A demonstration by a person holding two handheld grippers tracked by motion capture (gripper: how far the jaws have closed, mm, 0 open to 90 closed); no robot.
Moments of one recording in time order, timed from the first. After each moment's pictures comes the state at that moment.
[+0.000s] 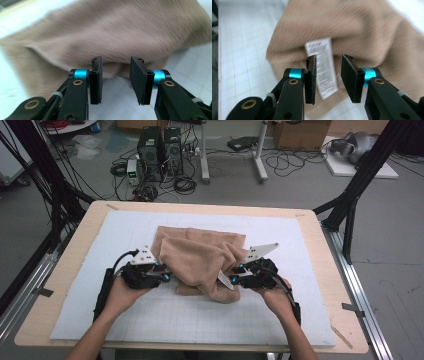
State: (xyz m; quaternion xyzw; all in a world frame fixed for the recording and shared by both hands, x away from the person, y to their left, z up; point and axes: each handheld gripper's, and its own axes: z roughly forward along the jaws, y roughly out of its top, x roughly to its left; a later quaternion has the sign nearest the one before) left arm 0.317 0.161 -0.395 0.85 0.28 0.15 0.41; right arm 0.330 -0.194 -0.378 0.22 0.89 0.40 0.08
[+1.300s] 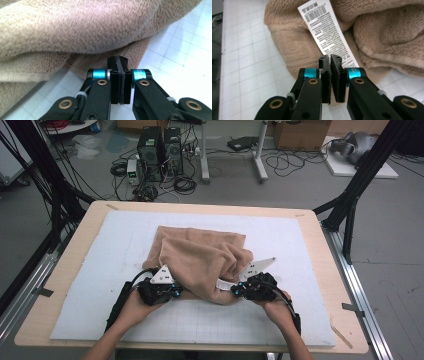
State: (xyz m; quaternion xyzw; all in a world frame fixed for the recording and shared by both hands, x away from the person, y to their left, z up) left arm 0.297 0.138 -0.425 0.88 0.24 0.11 0.39; right arm 0.318 -0.205 -0.416 0.20 0.90 0.38 0.03
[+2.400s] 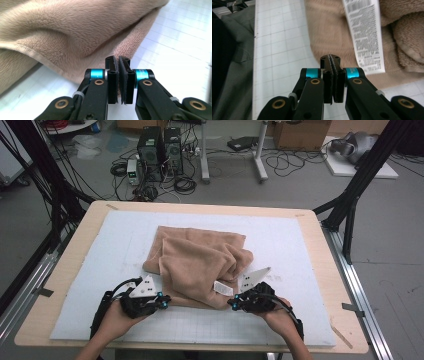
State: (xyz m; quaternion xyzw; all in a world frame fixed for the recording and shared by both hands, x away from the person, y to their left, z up) left arm 0.254 0.174 -0.410 0.88 0.22 0.12 0.40; right arm 0.291 -0.194 -0.414 0.13 0.92 0.37 0.01
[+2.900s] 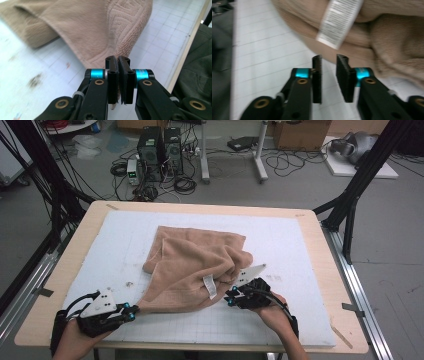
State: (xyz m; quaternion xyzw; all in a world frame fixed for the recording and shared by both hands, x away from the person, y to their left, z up) left arm 0.212 0.246 -0.399 0.86 0.26 0.15 0.41; right arm 0.305 -0.182 -0.416 0.16 0.92 0.37 0.05
